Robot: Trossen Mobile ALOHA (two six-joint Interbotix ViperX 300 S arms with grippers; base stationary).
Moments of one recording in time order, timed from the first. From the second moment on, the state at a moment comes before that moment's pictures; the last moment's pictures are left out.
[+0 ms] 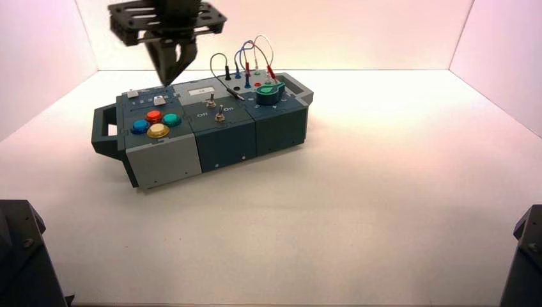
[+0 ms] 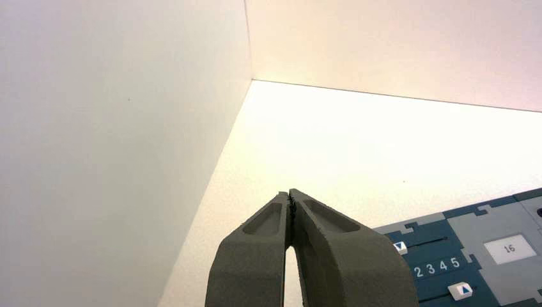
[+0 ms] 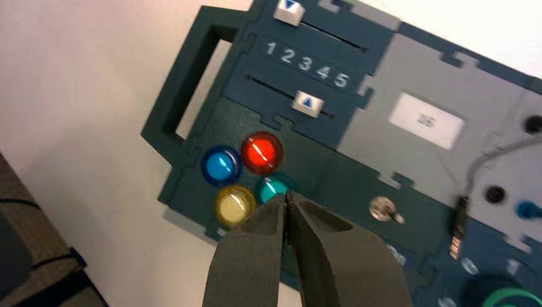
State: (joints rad) left arm 0.31 -0.73 1.05 -0.10 0.19 0.19; right arm 0.97 0.44 -0.03 0.05 0.73 0.07
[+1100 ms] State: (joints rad) left arm 0.31 -0.73 1.05 -0.10 0.20 0.19; right arm 1.02 0.61 -0.19 0.09 0.83 0.07
